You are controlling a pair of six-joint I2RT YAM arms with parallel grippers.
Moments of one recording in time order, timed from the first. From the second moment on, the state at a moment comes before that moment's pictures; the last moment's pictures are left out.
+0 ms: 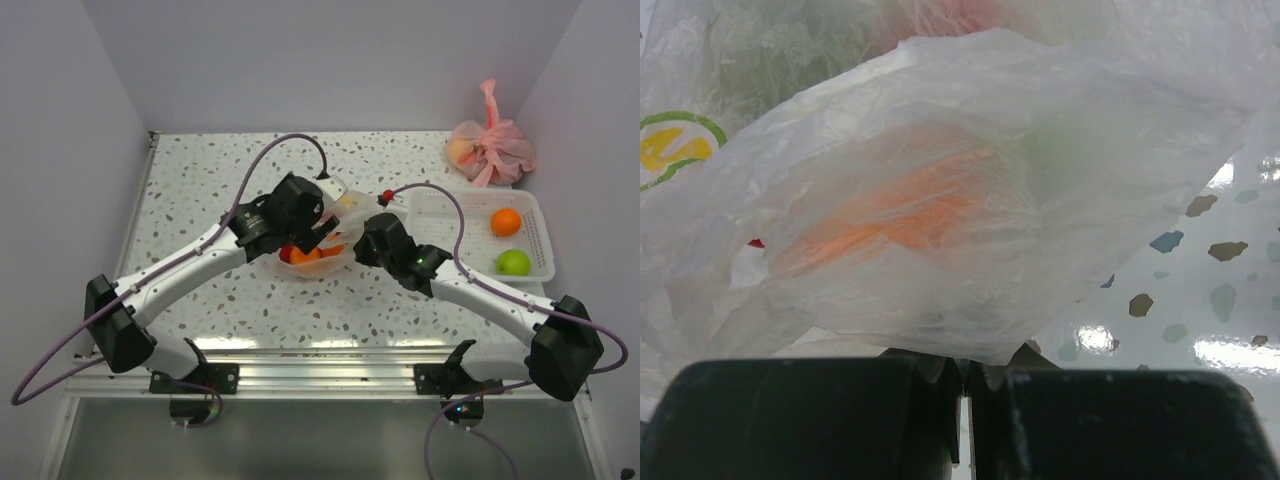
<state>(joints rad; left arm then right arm) -0.85 1.45 1.38 -0.70 -0.39 0.14 0.77 1.26 0.85 -0.27 0.34 0.78</state>
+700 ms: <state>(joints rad) -0.40 1.36 1.10 -0.49 -0.51 -0.07 0.62 1.20 0.74 -0.27 0.28 0.77</state>
